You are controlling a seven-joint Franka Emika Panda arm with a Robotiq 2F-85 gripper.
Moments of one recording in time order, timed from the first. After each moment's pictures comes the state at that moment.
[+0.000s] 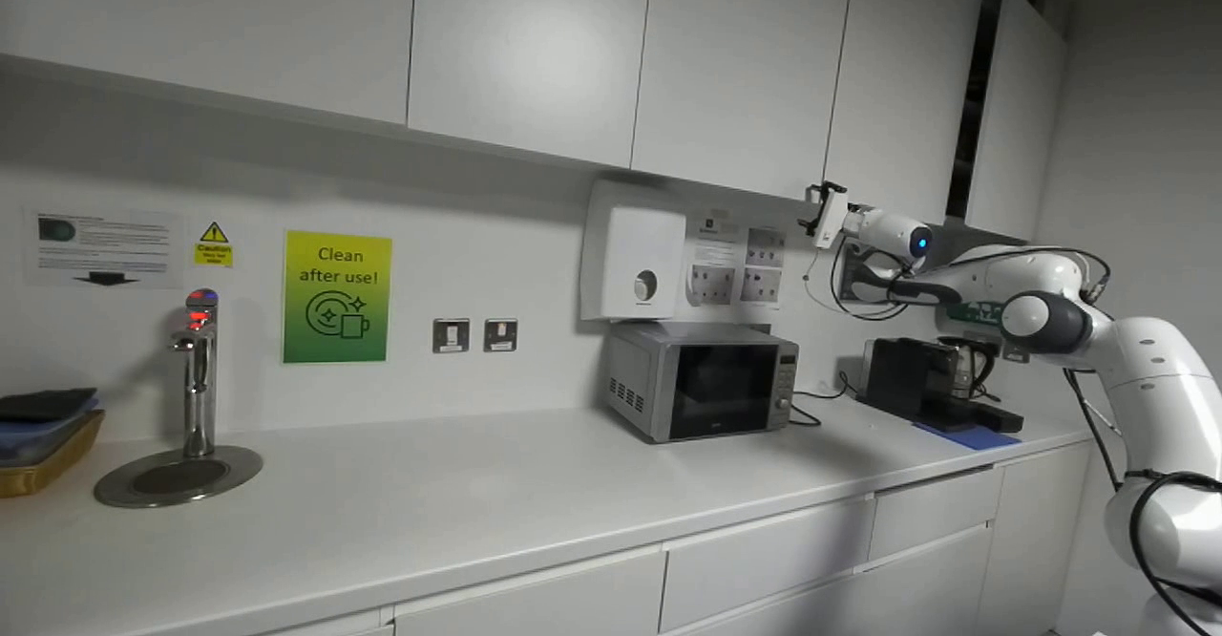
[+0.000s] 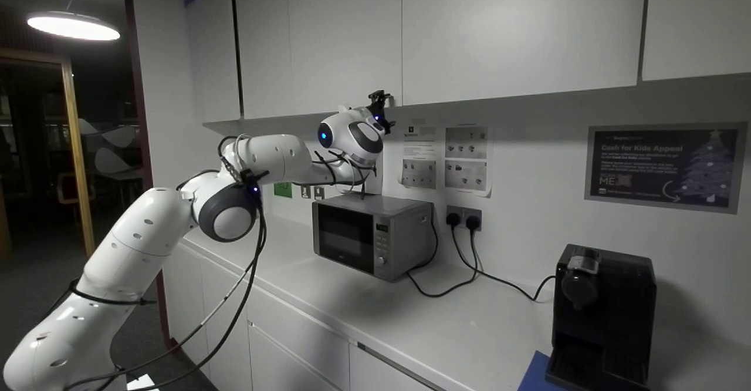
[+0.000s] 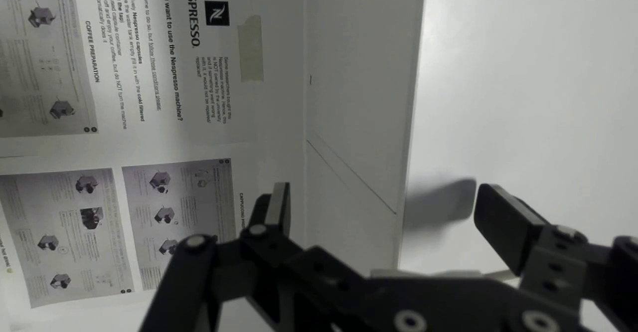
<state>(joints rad) -0.55 0.63 0.41 -0.92 -1.05 3.46 2.40</state>
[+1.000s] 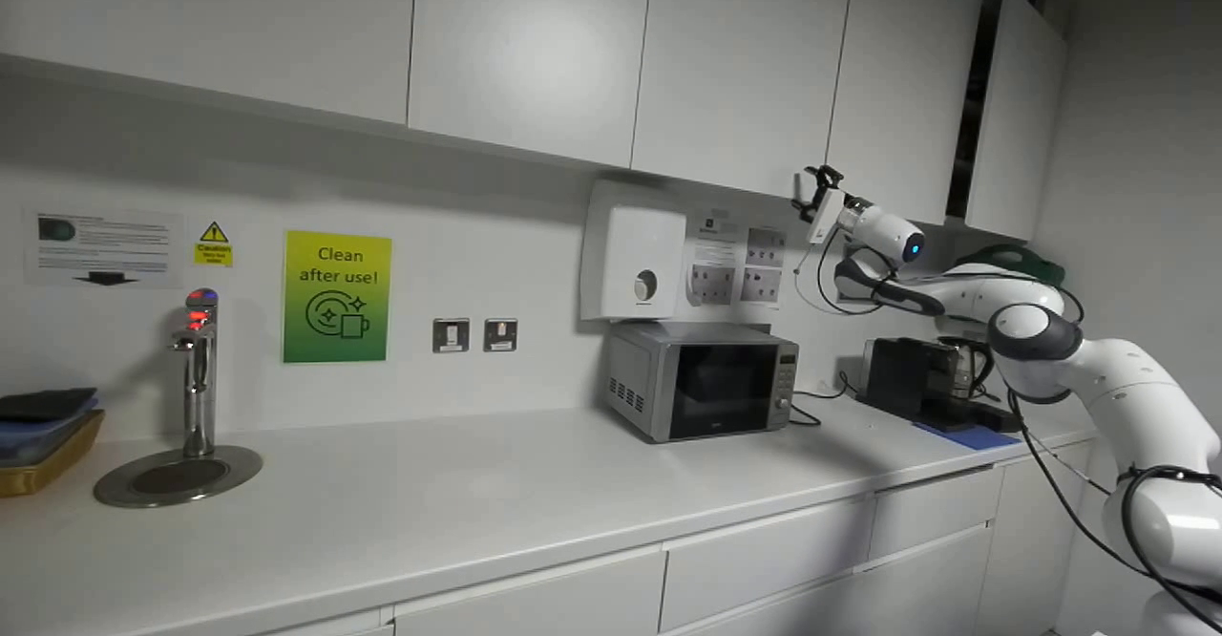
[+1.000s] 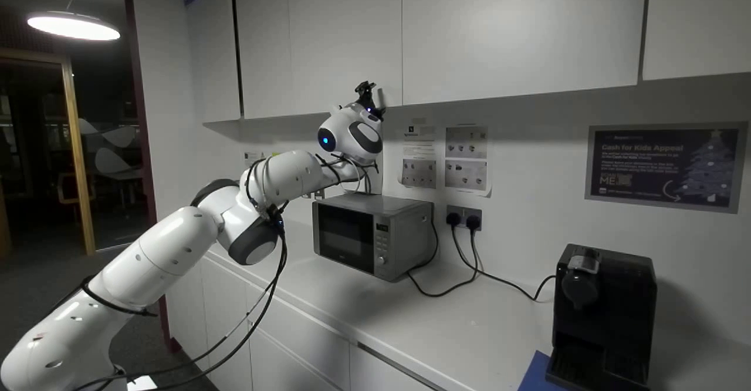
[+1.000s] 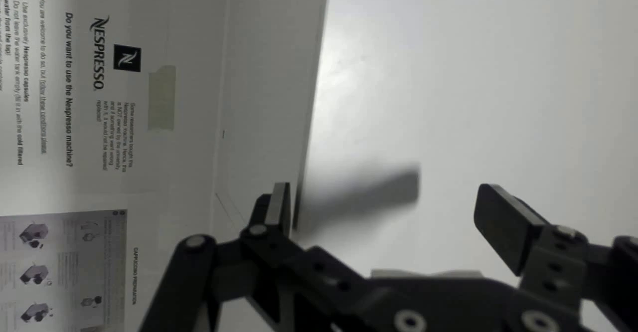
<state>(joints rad) -0.60 0.87 0.90 -0.64 -1.41 3.46 2.18</state>
